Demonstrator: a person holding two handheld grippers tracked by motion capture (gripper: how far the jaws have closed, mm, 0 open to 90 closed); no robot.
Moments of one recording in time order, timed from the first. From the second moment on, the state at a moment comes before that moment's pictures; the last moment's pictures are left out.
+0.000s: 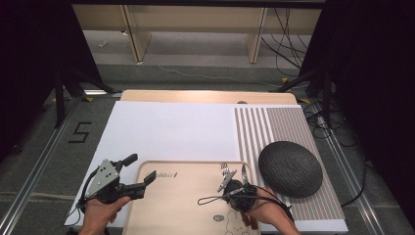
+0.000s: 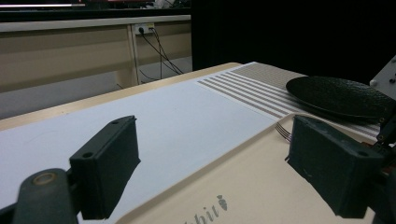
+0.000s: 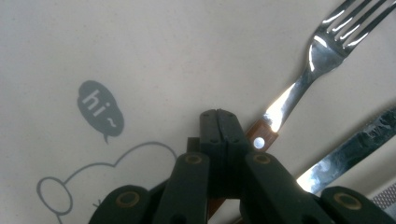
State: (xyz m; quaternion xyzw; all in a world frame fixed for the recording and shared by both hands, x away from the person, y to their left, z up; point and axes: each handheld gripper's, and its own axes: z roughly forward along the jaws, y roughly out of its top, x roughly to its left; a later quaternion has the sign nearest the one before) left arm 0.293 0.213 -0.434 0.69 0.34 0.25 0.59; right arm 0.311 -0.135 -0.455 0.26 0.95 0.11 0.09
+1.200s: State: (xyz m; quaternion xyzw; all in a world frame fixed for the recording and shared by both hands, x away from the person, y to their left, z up) left arm 0.292 0.214 -0.433 0.69 0.34 0.25 0.59; right arm 0.313 -0.151 -0.445 0.28 0.94 0.15 0.09
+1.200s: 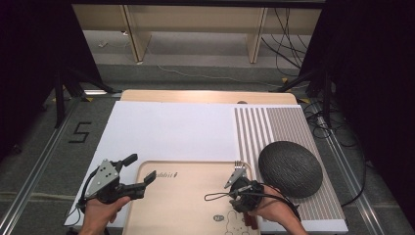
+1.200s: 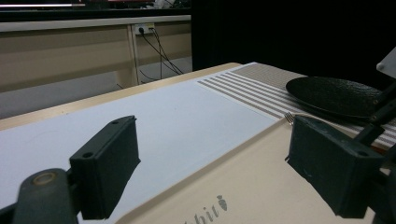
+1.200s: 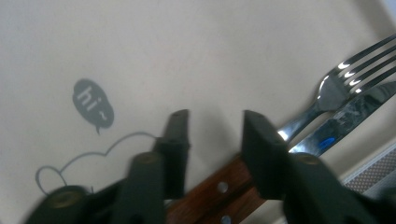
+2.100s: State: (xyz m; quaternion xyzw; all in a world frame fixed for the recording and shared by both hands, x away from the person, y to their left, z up) left arm 0.292 0.214 -0.433 0.69 0.34 0.25 0.59; right arm 0.312 -0.162 -0.427 0.33 0.90 0.26 0.08
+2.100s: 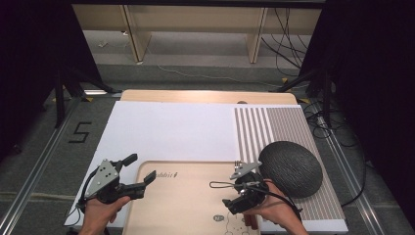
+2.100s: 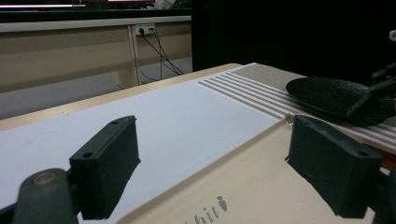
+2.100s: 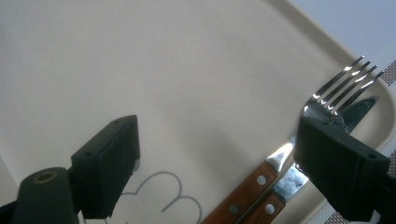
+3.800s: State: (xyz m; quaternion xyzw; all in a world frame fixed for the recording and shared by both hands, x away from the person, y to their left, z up) left arm 0.294 0.212 -0.434 0.69 0.35 0.25 0.59; right arm 0.316 -0.207 -0.413 0.39 0.86 0.31 0.11
